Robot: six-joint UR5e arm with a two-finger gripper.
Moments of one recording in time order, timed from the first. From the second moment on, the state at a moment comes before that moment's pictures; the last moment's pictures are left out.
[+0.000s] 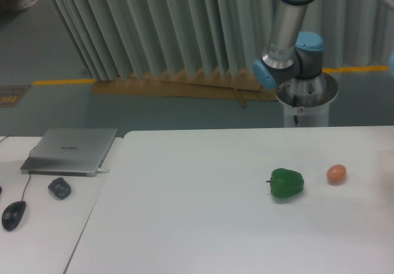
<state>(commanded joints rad) 2.64 -1.89 -1.53 -1.04 1.60 1.34</state>
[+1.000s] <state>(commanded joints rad) 2.23 -2.04 -1.57 -1.02 1.90 0.96</state>
